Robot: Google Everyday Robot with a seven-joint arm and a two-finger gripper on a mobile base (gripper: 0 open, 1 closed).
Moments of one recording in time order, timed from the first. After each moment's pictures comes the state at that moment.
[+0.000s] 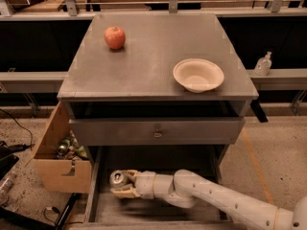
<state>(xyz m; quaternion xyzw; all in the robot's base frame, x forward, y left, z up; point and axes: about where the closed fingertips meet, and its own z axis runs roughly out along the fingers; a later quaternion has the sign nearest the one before) 0.494 0.126 0.464 -0.47 0.61 0.41 0.49</state>
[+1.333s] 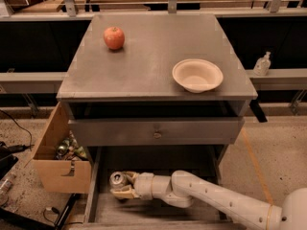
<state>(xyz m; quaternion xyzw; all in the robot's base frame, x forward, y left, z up) 0.499 0.135 0.437 -0.47 0.62 0.42 0.47</state>
